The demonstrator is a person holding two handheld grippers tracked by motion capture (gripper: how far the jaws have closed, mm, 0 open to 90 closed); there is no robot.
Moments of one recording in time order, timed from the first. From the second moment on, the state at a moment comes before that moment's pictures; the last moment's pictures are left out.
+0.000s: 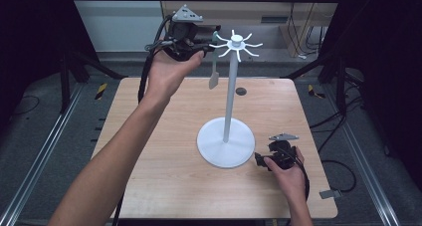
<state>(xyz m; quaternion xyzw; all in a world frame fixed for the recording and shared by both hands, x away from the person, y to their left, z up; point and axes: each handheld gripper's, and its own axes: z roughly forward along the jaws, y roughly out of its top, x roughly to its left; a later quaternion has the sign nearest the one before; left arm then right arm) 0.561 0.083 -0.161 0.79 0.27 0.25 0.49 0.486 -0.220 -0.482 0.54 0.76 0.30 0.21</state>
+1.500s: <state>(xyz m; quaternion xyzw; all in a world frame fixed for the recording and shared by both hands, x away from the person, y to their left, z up) 0.530 0.110 -0.179 0.78 0.26 0.24 0.52 0.486 -0.219 -0.482 0.54 0.76 0.29 0.21</state>
